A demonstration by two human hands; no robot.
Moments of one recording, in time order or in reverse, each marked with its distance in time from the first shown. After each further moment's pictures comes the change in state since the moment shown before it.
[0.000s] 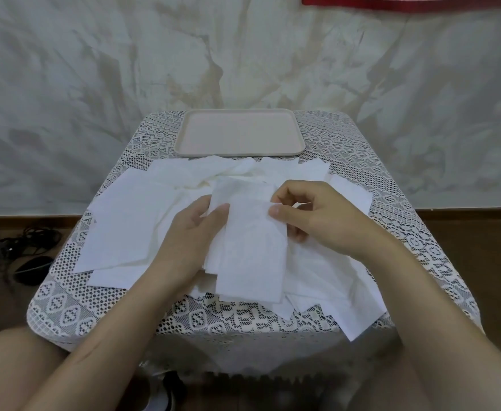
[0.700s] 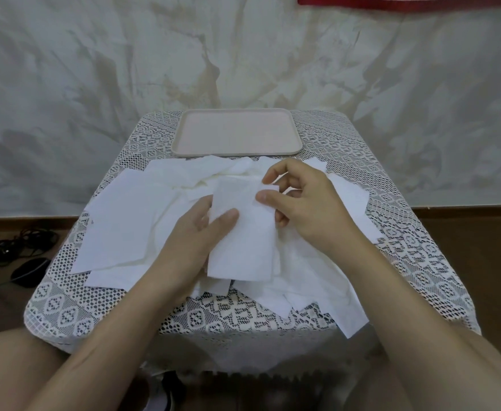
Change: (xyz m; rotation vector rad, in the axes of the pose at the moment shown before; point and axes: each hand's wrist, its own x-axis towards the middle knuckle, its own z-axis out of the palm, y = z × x) left_hand -0.006 -0.001 0.001 -0.063 -0.113 0.007; right_hand 0.009 -0.008 0.020 0.090 0.282 -0.065
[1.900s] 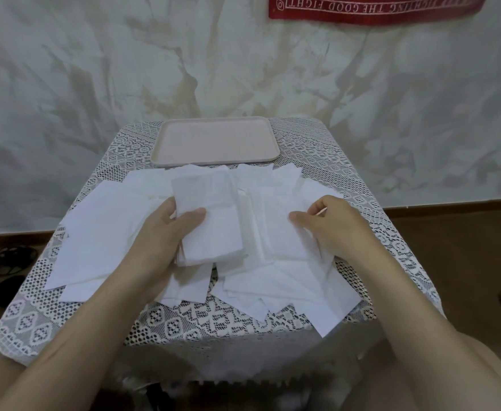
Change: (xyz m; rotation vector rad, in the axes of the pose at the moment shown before) left_hand 0.018 0.007 -0.006 -0.036 0.114 -0.058; right_hand -0.013 0.043 -0.064 -0.508 0.167 0.449
